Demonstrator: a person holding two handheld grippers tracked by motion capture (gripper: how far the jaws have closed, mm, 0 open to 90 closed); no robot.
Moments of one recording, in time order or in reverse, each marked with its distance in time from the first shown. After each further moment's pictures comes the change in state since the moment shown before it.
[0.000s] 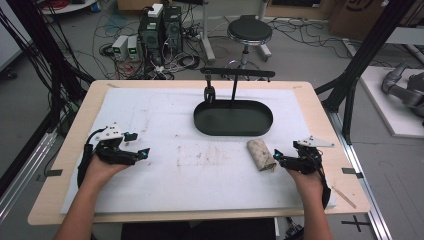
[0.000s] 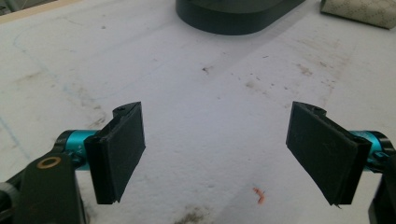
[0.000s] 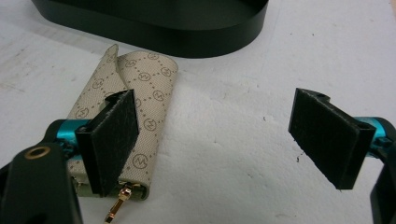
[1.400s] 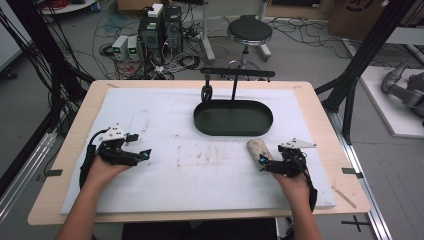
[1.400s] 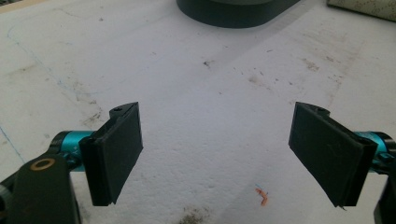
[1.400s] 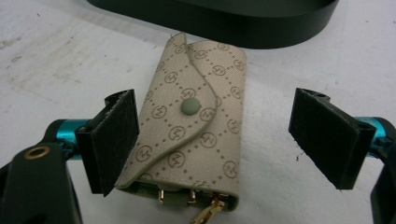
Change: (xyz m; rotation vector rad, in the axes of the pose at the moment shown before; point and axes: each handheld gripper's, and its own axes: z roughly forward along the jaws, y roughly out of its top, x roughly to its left) left arm -0.003 -0.002 0.009 0.028 0.002 0.002; right arm 0.040 0.004 0.013 0.063 0.070 -0.009
